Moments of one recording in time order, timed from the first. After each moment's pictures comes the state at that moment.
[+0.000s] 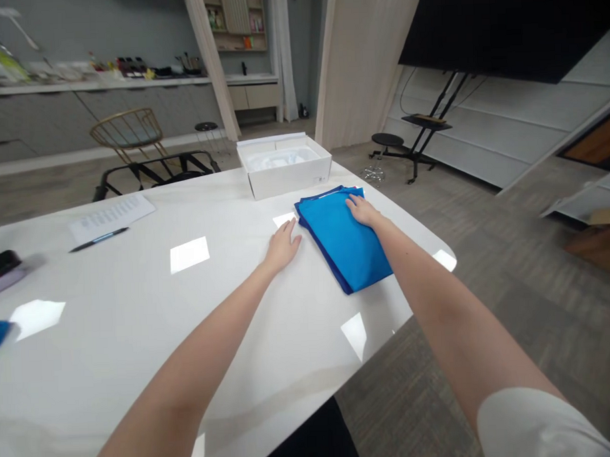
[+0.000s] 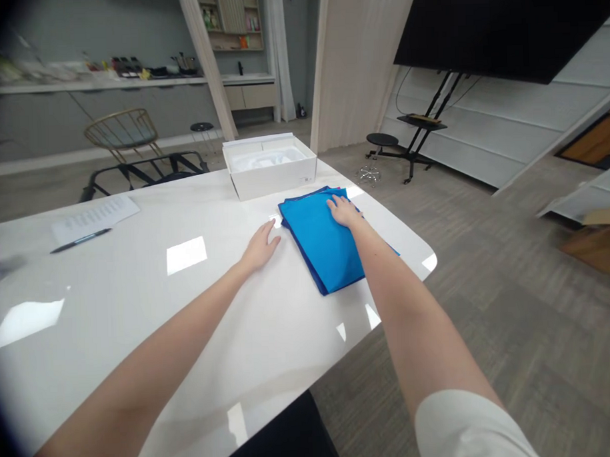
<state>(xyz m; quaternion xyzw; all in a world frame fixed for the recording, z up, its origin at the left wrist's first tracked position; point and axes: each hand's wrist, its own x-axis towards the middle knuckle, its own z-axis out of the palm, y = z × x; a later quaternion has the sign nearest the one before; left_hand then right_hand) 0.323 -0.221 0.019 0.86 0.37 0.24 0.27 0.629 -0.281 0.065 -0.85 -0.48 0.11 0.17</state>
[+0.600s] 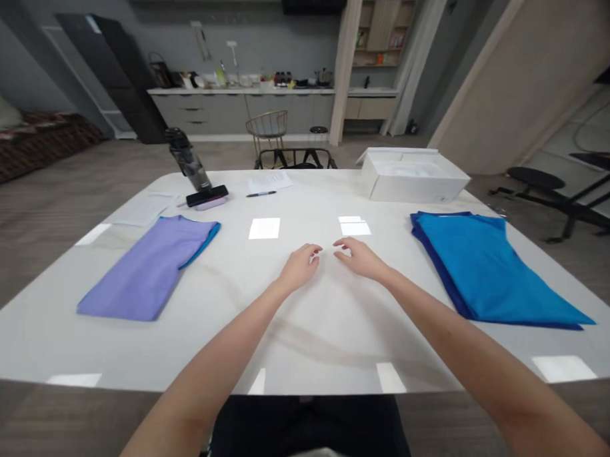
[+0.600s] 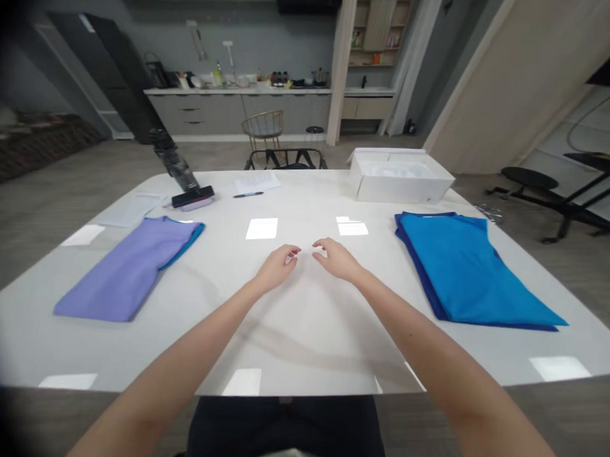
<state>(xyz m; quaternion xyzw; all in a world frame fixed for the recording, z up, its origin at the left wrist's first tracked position) 0.033 -0.275 0.030 0.79 0.47 0.31 0.25 0.267 -0.271 0.048 -0.55 -0.78 0.20 0.23</state>
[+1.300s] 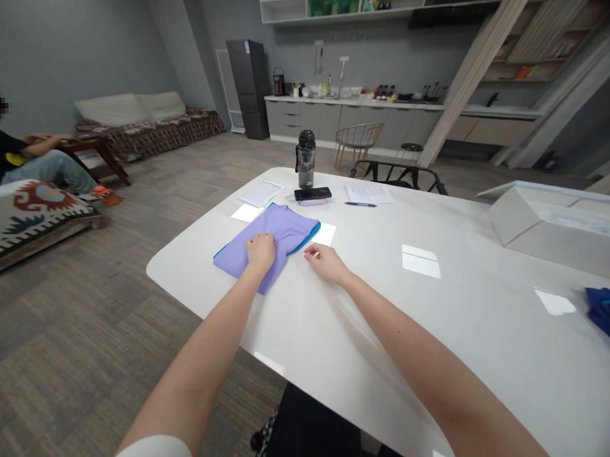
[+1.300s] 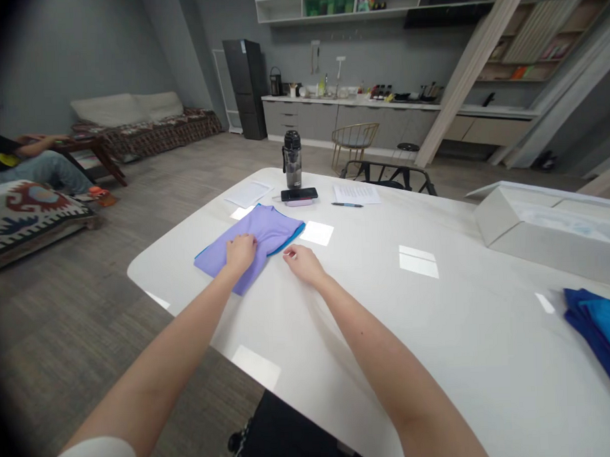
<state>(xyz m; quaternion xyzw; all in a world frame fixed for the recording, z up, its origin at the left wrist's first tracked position) -0.321 -0.283 0.043 0.56 0.82 0.11 -0.04 -0.106 -0.228 0.026 -0.39 -0.83 0.32 0.25</state>
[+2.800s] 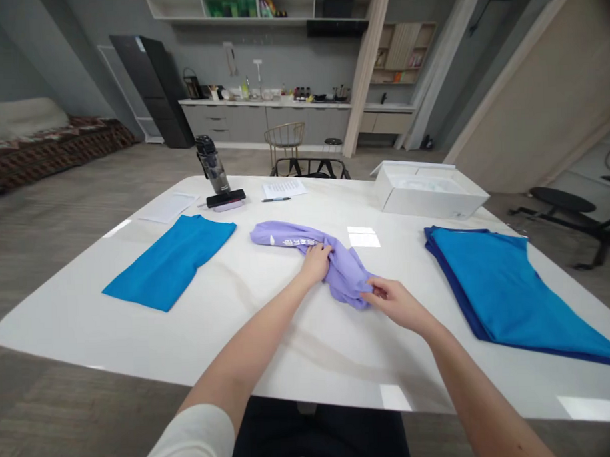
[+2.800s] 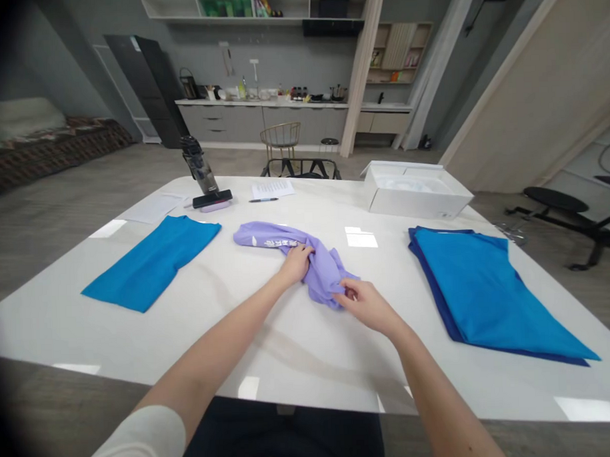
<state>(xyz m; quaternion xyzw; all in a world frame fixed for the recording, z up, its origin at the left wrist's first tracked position) 0.058 -0.241 0.009 0.81 0.52 0.22 0.15 0.275 -0.370 0.088 -0.53 -0.74 0.33 0.26</state>
